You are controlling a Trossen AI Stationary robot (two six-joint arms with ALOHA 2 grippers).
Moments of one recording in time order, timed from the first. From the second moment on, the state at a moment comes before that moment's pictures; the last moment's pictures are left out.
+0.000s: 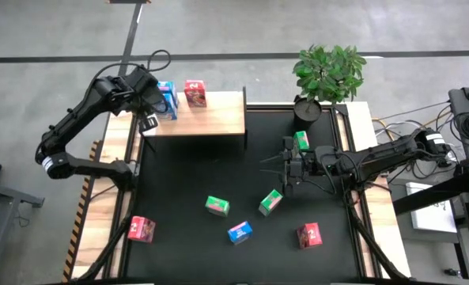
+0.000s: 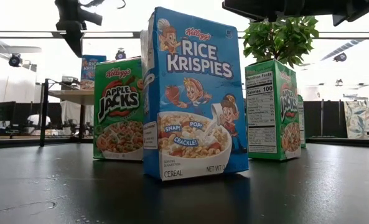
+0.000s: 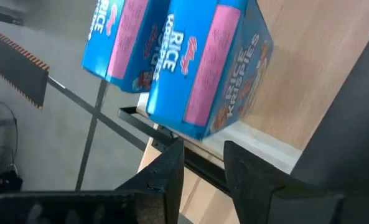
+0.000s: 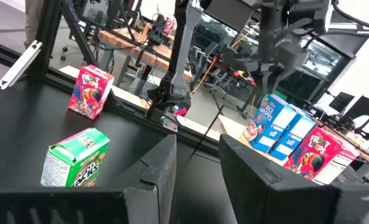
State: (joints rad) left arm 0.76 1.19 1.44 -1.38 -0.38 0.47; right arm 0.10 1.14 0.58 0.58 0.10 -0.47
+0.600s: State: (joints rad) left arm 0.76 1.20 1.44 -1.34 -0.45 0.47; right arm 0.10 1.14 0.58 0.58 0.10 -0.47
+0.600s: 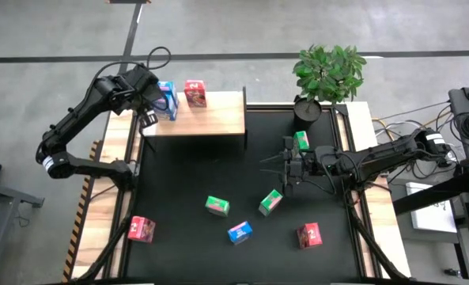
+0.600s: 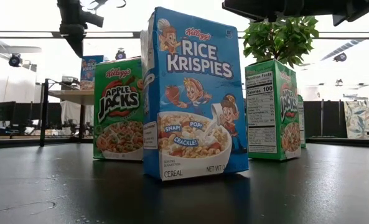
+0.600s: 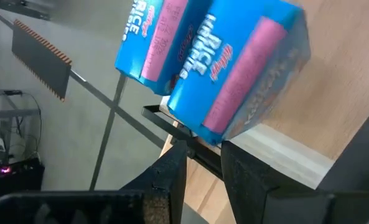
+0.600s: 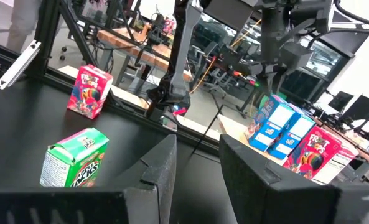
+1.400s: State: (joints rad) left arm 0.76 1.03 1.44 -1.16 0.03 0.33; right arm 0.10 1.14 0.58 0.58 0.10 -0.47
